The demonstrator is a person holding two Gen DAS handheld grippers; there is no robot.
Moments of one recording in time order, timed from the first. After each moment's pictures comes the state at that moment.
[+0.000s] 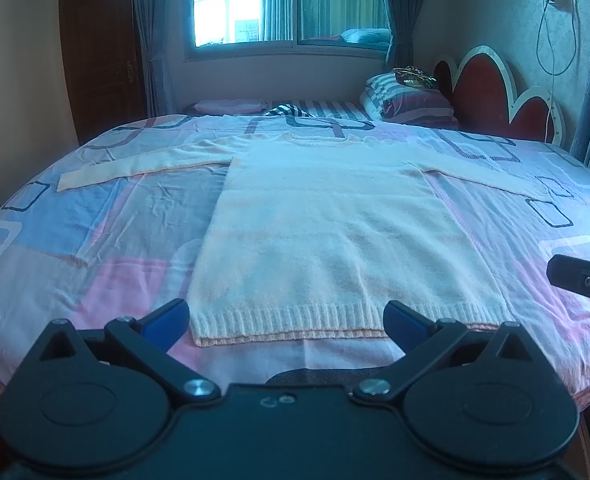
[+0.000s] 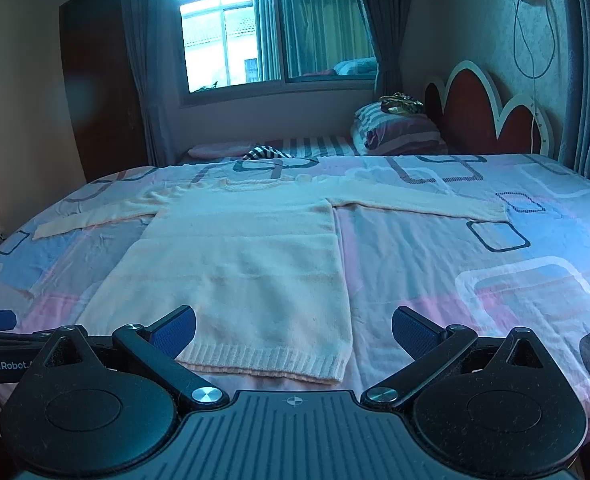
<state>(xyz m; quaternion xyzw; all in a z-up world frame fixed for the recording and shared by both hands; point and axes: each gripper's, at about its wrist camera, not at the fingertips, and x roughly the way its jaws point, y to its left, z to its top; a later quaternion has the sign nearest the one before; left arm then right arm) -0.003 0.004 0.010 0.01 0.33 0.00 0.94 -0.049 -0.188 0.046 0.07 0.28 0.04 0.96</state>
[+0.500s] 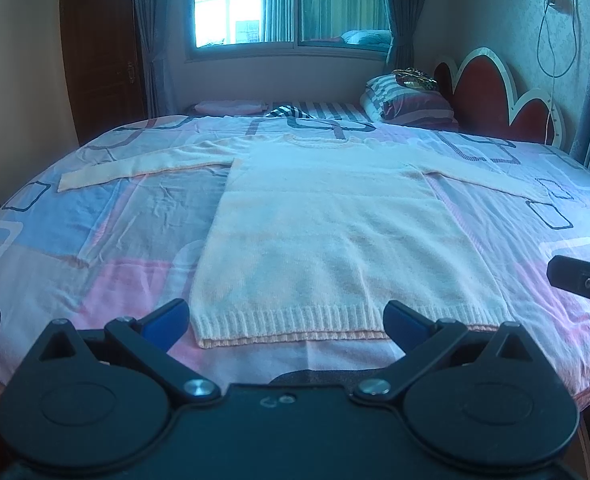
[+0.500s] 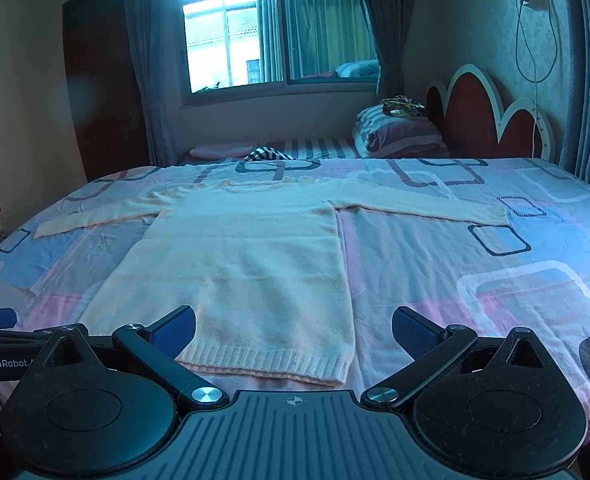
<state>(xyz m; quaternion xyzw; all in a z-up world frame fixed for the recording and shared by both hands) -0.004 0.005 0.010 0.01 0.33 0.00 0.94 -0.050 -0.185 0.048 0.07 0.28 0.04 0.96</state>
